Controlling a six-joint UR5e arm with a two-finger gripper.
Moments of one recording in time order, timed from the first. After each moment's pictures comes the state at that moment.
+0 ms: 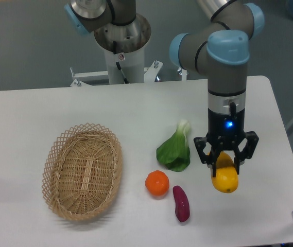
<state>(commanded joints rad) 2.57 -1.91 -1.60 -0.70 1.38 0.51</state>
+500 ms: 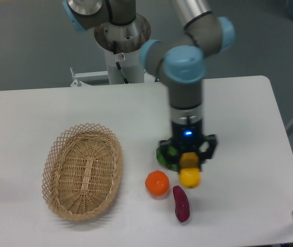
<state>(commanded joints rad) 2.33 -1.87 -1.74 -0.71 1.58 0.33</state>
